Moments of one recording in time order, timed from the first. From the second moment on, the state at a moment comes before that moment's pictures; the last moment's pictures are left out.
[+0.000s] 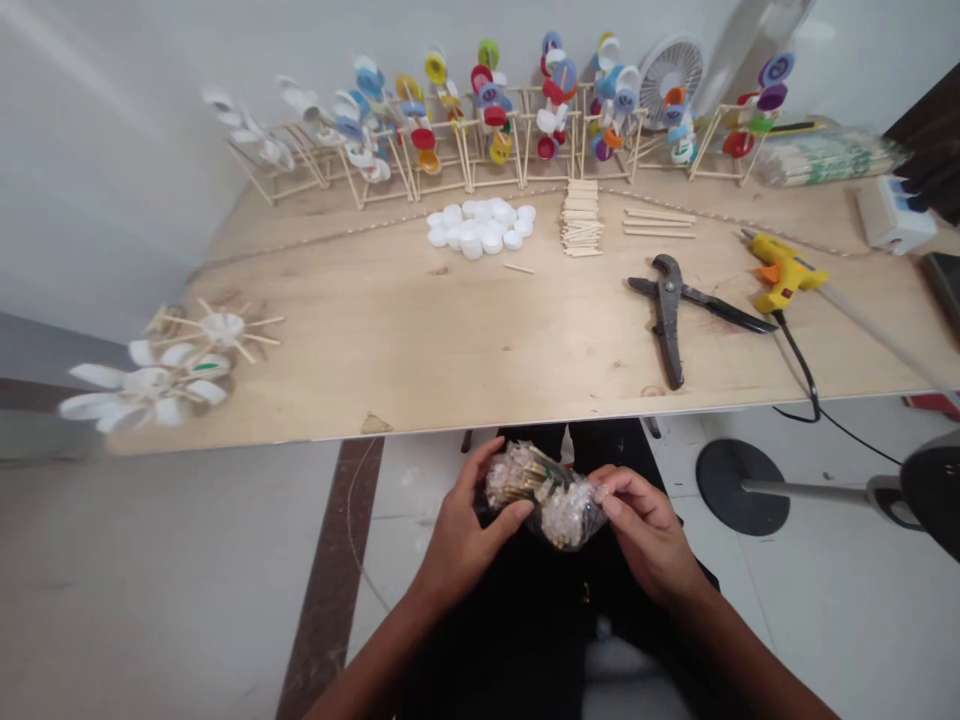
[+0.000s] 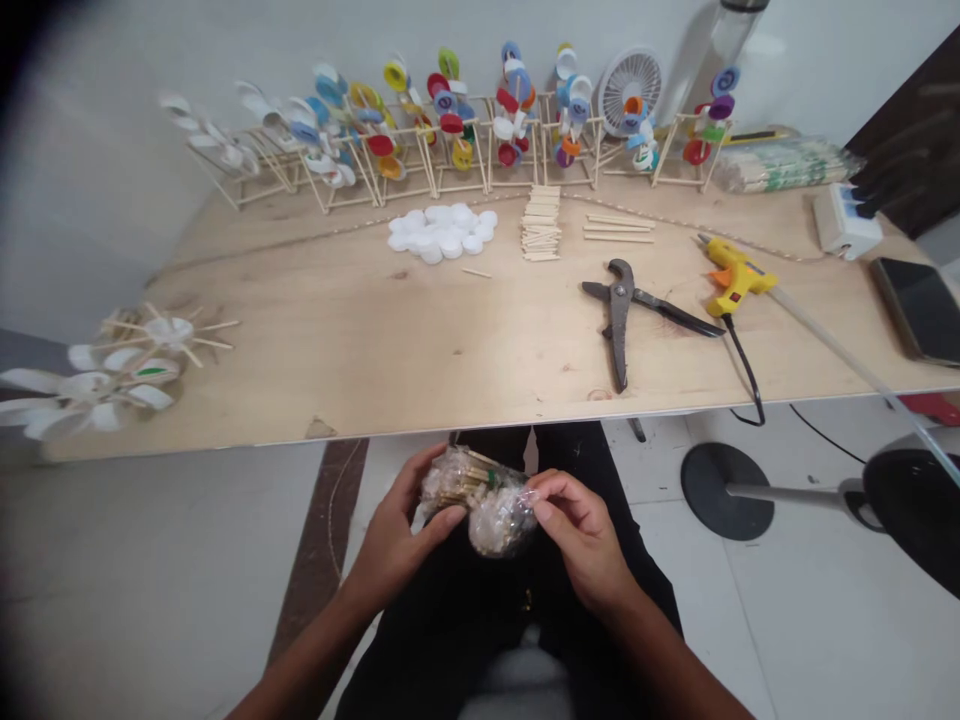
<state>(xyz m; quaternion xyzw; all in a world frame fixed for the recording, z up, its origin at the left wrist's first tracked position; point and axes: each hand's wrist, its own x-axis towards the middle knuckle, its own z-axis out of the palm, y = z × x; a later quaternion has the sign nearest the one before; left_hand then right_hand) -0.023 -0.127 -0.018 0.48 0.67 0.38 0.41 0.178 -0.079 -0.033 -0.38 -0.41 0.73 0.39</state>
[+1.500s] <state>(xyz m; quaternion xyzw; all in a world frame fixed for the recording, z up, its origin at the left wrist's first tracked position) 0.004 -0.068 0.074 0.24 0.48 0.62 0.57 0.156 -0.055 -0.013 -0.43 -0.62 0.54 0.36</state>
